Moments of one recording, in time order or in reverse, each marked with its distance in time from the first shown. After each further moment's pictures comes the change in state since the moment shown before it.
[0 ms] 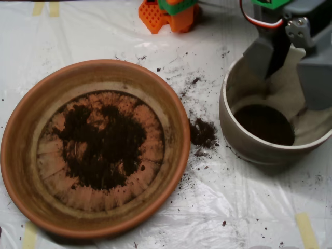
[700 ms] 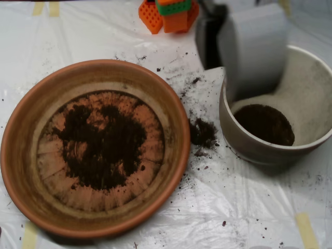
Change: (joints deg) arm 21.2 21.9 13.4 -7.9 7.7
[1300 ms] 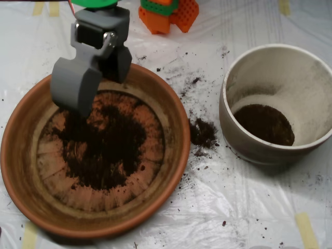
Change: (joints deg) arm 37.2 19.9 59.5 -27.4 -2.3
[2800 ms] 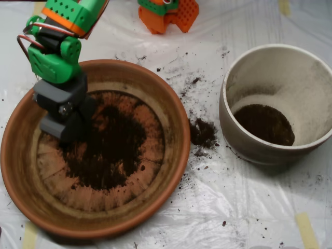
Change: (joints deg) arm 9.0 -46.9 -24.2 -12.3 -7.4
